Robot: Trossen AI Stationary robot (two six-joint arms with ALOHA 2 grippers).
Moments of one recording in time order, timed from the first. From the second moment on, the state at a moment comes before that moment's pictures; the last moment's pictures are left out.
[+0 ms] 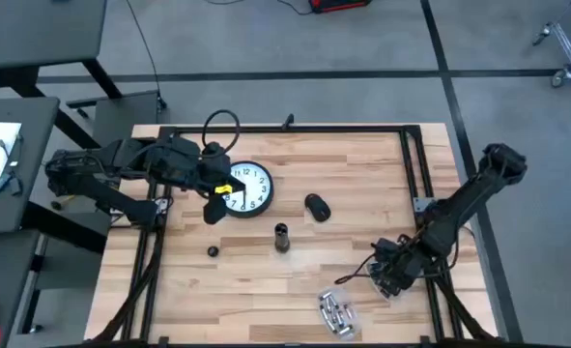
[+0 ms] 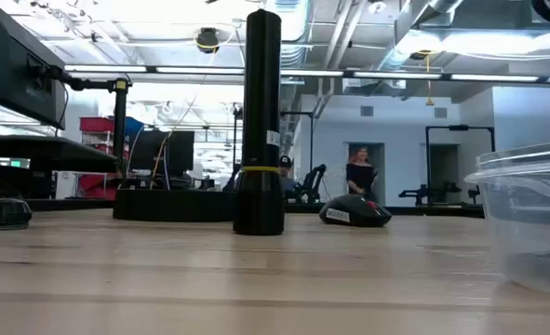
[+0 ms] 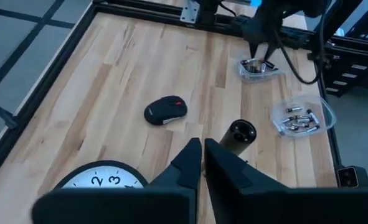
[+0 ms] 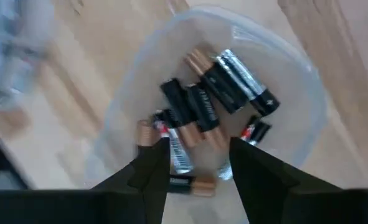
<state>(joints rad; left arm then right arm) -0.11 1.21 1.56 -0.85 -0.22 -0.21 0.80 1.28 0.66 -0.70 0.06 1.32</state>
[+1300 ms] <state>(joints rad) -0.11 1.21 1.56 -0.83 -0.23 -0.20 0.76 1.00 0.79 -0.61 0.08 1.23</state>
